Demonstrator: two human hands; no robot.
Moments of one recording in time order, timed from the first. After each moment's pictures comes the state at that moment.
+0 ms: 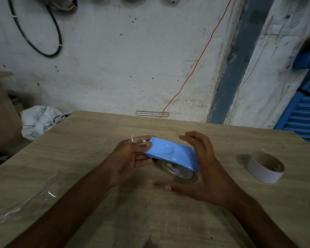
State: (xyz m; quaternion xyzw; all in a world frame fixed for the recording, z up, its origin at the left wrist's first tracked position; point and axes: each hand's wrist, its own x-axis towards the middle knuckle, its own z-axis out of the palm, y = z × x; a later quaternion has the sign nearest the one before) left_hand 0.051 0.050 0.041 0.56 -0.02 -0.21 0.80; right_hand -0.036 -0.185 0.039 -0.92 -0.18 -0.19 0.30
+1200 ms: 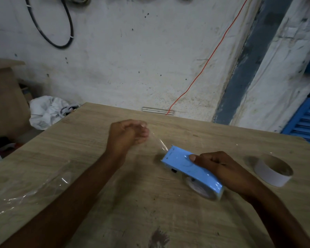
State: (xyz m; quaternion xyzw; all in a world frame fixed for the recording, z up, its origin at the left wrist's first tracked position) left_hand 0.062 0.073 0.052 0.63 -0.01 0.05 0.78; right_hand -0.037 -0.190 0.064 -0.89 -0.04 0.04 0.45
